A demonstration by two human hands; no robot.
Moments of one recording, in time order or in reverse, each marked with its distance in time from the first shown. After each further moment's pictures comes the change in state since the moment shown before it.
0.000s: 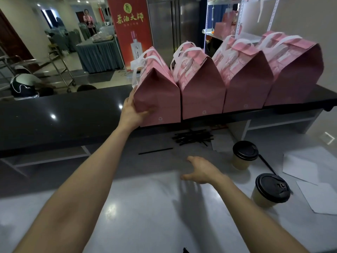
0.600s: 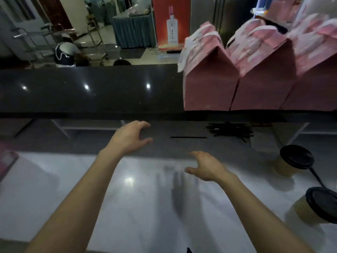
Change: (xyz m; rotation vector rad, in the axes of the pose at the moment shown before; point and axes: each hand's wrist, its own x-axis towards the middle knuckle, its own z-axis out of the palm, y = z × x) left_hand -0.141 -0.070 -0.134 0.758 -0.308 -0.101; right_hand 0.018 -0.105 0.046 -0.129 -0.099 -0.186
